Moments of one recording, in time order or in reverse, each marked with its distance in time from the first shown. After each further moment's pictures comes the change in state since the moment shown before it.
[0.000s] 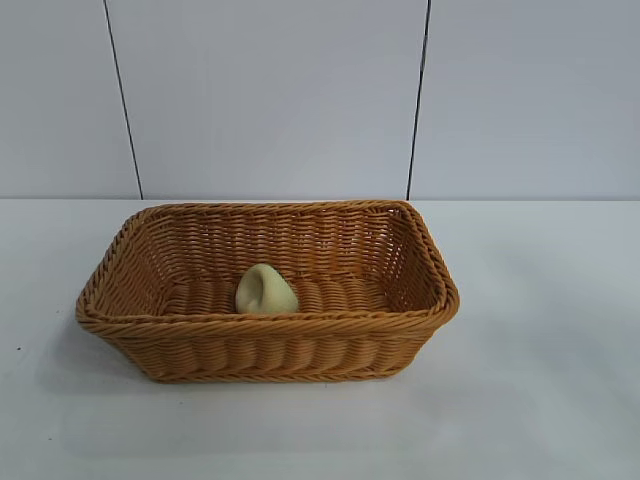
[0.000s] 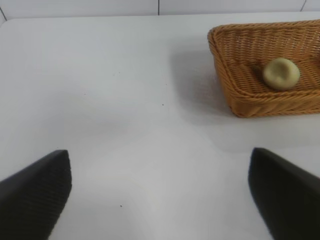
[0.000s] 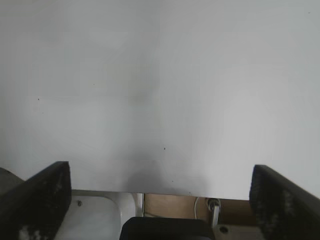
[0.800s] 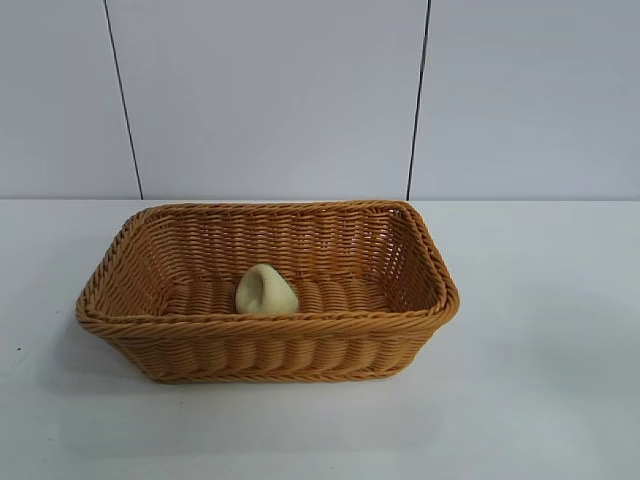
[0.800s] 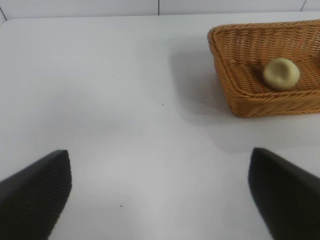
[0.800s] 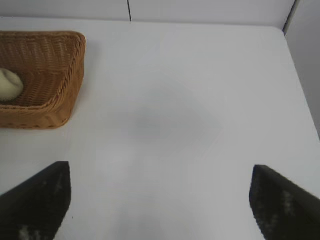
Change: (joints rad) left arm 0.000 0.000 0.000 0.001 0.000 0.000; right arm 0.000 -0.516 0.002 -0.003 -0.008 0.000
